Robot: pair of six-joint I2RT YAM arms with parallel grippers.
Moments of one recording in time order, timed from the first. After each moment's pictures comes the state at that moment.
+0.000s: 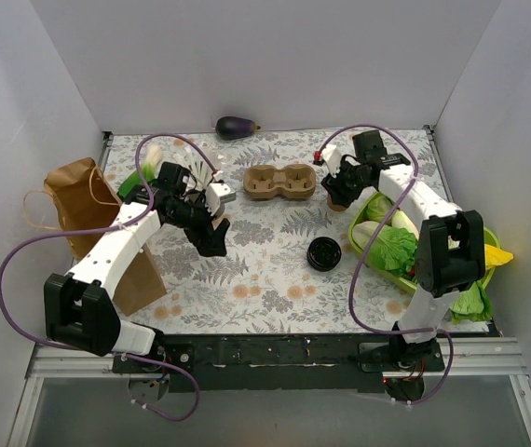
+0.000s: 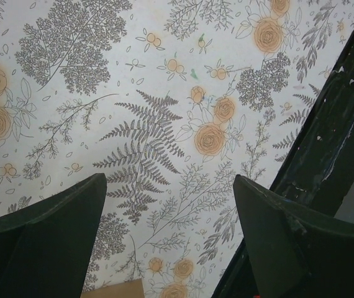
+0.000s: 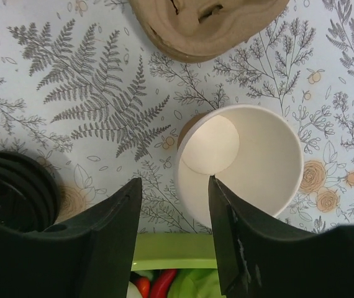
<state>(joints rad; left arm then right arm) -0.30 1.38 1.17 -0.93 0.64 0.57 0.27 1.74 1.41 -0.63 -0.38 -0.72</state>
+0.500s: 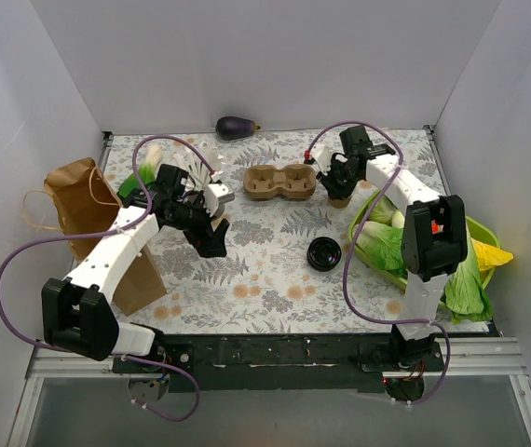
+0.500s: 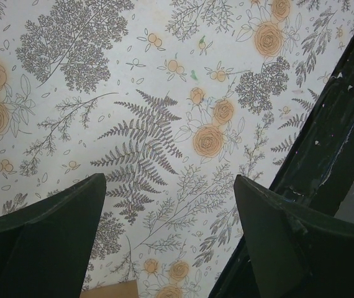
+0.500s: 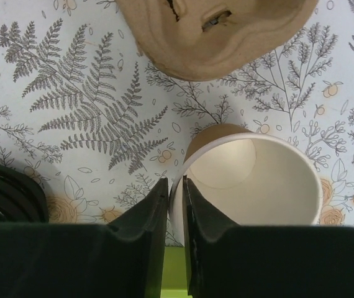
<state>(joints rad) -0.30 1.36 1.14 -0.89 0.64 0.52 0.30 1.92 1.57 -0.73 -0.32 -0.74</state>
